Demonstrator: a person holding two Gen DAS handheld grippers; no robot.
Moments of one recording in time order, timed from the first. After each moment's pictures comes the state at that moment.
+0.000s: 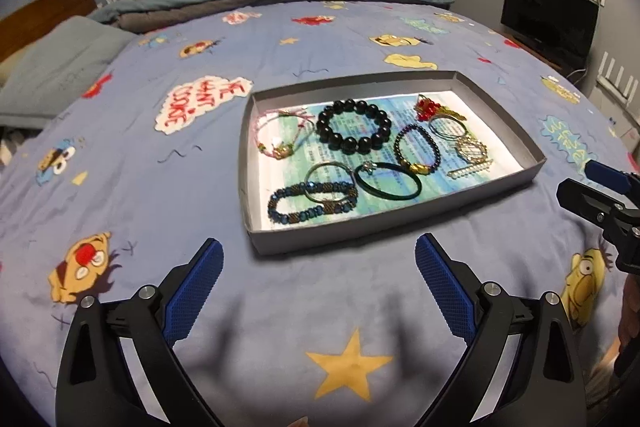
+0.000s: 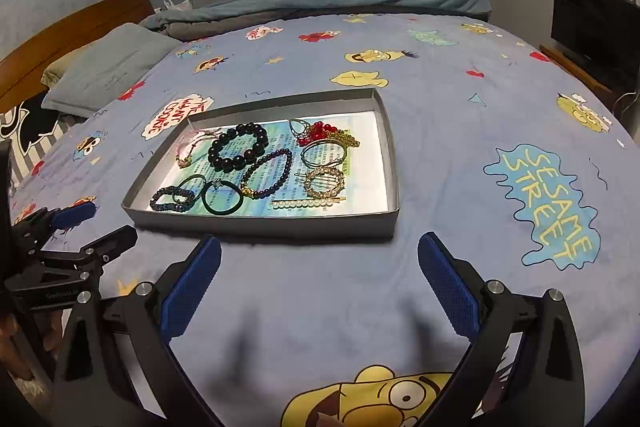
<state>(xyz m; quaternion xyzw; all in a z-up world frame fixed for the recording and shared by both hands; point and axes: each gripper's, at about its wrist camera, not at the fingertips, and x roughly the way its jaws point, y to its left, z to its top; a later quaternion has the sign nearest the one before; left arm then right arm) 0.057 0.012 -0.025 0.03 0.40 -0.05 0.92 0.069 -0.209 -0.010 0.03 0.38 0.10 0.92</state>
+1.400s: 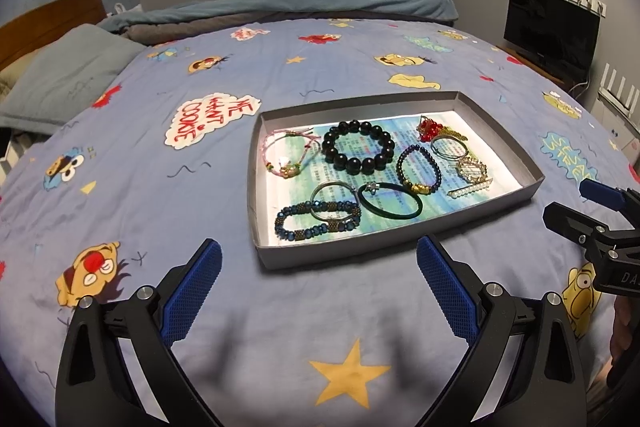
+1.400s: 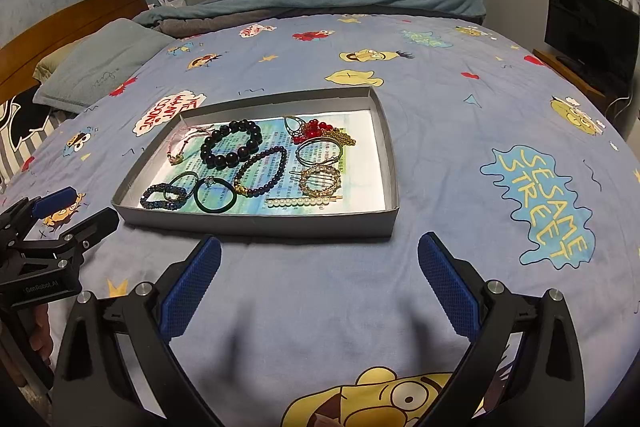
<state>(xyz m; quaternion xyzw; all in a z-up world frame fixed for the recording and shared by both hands) 0.053 0.013 -0.017 0.03 0.37 -0.04 0.93 0.068 -0.203 -0.014 0.01 0.38 0.09 0.92</state>
